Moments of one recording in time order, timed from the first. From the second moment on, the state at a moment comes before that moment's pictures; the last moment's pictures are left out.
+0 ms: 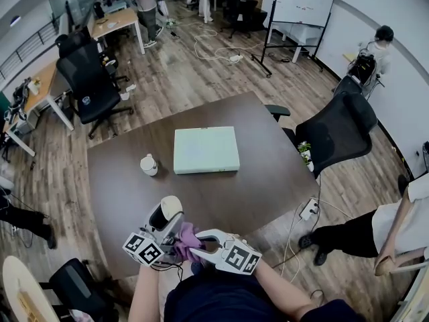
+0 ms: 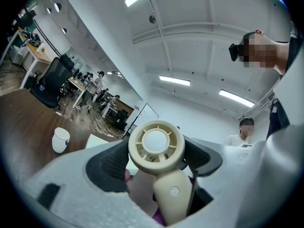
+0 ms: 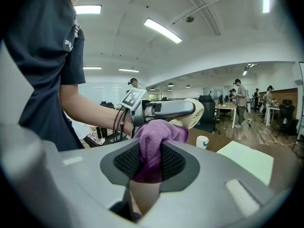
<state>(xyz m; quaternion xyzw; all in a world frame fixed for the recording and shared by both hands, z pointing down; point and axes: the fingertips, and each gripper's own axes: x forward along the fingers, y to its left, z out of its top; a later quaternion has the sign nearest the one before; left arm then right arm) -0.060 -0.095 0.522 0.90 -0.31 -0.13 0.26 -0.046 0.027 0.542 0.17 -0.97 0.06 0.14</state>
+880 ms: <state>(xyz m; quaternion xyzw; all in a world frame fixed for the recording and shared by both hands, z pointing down) -0.027 -0.049 0.502 0.94 -0.20 -0.11 0.24 -0.017 -0.019 0.544 0.25 -0.95 0.06 0.15</state>
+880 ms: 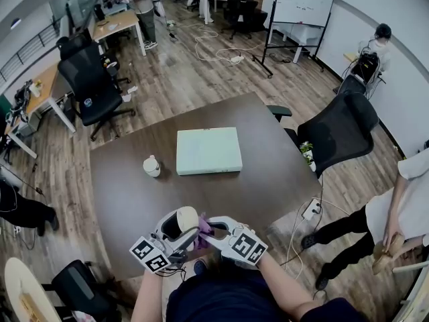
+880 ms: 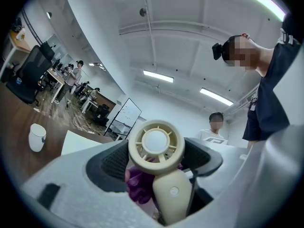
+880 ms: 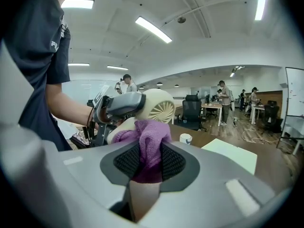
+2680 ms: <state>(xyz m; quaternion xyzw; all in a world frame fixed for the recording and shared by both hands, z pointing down) -0.012 -0.033 0.548 0.96 -0.17 -0.03 0.24 0.010 -0.046 0.491 0.29 -0.95 0.01 0.13</state>
